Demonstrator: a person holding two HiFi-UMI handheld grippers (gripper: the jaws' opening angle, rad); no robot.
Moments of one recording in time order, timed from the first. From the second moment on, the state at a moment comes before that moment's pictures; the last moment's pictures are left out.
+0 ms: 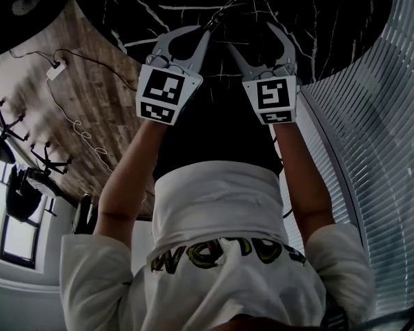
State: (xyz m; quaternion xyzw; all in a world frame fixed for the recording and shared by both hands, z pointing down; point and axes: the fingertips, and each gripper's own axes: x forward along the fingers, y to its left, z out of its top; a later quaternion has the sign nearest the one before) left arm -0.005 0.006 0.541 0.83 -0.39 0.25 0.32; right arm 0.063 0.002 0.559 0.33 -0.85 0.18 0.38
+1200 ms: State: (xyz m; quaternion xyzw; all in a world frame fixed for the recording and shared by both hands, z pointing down) left arm 0.013 0.019 0.541 0.84 -0.35 0.26 0.33; right arm 0.065 -0.016 0.559 0.34 -0.84 0.18 0.39
